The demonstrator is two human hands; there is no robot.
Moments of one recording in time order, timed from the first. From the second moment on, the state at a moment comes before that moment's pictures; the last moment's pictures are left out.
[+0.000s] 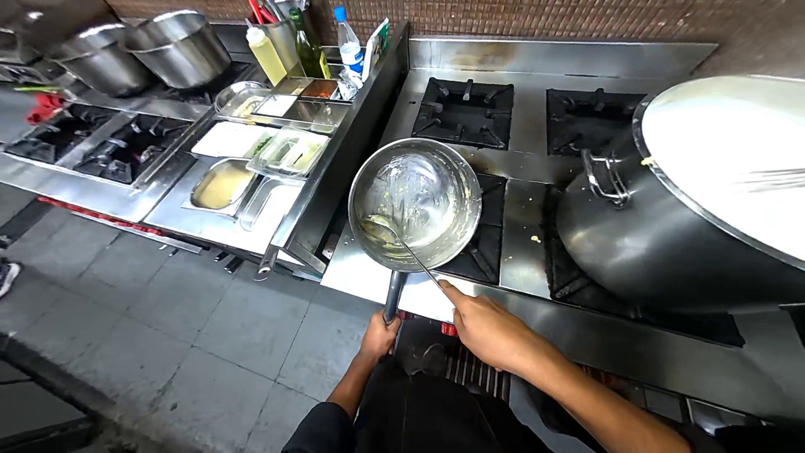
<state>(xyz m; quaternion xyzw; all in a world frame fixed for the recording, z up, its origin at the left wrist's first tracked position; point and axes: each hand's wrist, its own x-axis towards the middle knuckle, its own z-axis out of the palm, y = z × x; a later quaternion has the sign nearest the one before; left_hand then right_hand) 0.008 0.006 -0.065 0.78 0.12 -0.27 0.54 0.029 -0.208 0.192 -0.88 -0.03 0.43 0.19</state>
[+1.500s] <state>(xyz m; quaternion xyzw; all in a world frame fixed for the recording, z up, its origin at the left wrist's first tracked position) 0.006 -0.003 -0.049 0.76 0.16 -0.29 0.56 -0.017 -0.311 0.224 -0.85 0.00 0.41 0.34</state>
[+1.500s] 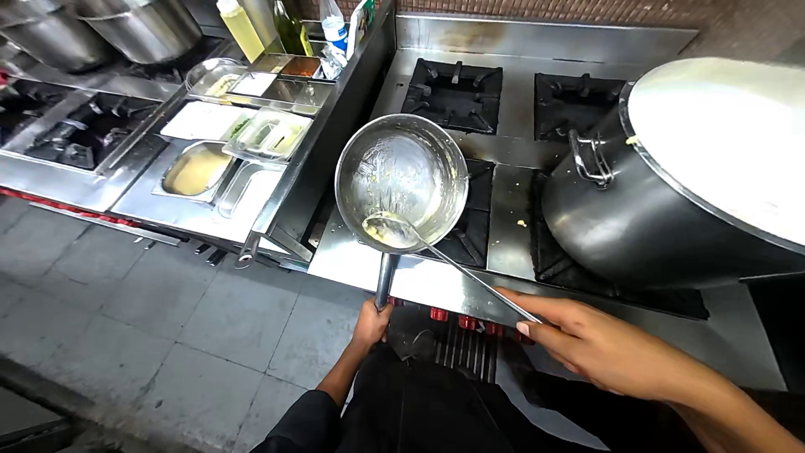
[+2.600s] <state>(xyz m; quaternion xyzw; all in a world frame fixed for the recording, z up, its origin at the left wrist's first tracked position) 0.005 -0.005 -0.057 0.76 0.15 -0.26 0.58 0.042 -0.294 0.137 -0.85 -0.01 0.38 0.36</state>
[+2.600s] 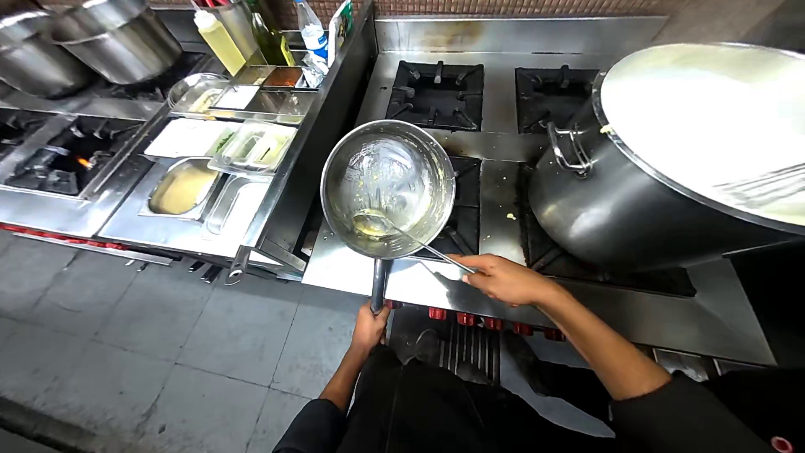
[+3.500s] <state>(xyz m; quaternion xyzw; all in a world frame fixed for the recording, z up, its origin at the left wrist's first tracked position) 0.005 -0.005 -0.060 0.76 0.15 -0.27 0.57 0.042 -0.313 0.143 -0.85 -0.04 0.41 0.31</state>
